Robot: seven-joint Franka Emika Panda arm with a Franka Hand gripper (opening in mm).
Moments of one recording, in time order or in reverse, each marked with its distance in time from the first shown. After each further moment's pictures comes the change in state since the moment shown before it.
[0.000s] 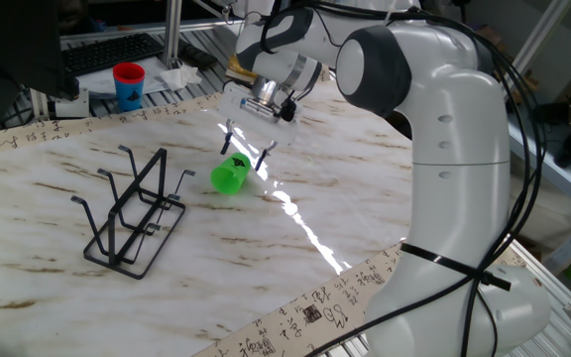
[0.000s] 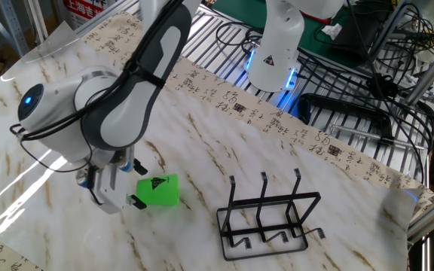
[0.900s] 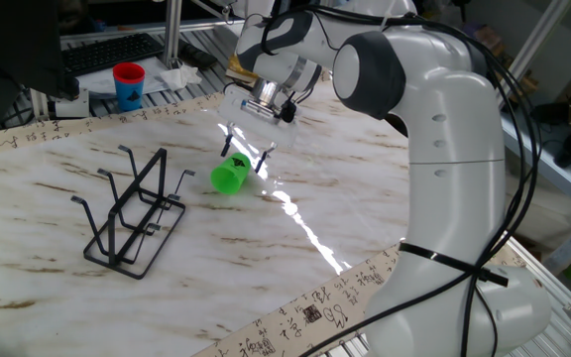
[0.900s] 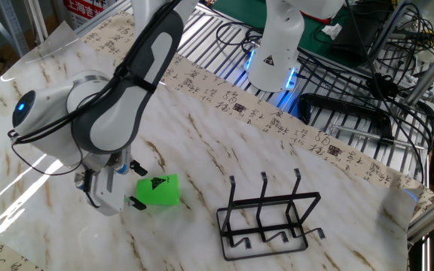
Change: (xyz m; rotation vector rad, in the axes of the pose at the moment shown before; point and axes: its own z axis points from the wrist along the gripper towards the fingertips) arm -0.006 -0.001 0.006 0.004 0.040 0.009
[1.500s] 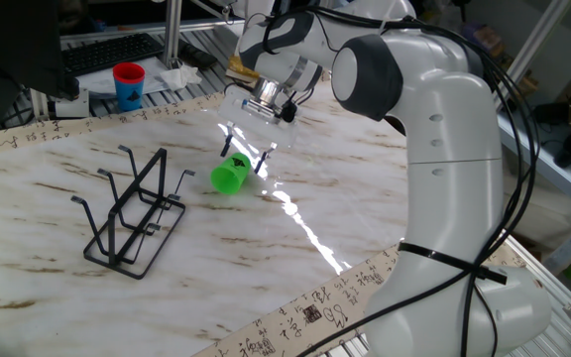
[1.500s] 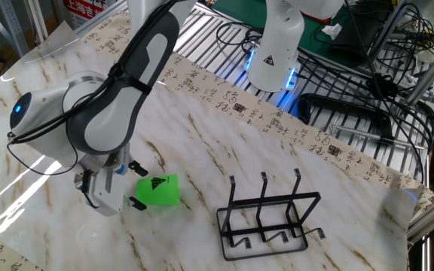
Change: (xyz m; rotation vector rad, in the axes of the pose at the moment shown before) arm -0.002 0.000 0.002 -0.010 0.047 0.008
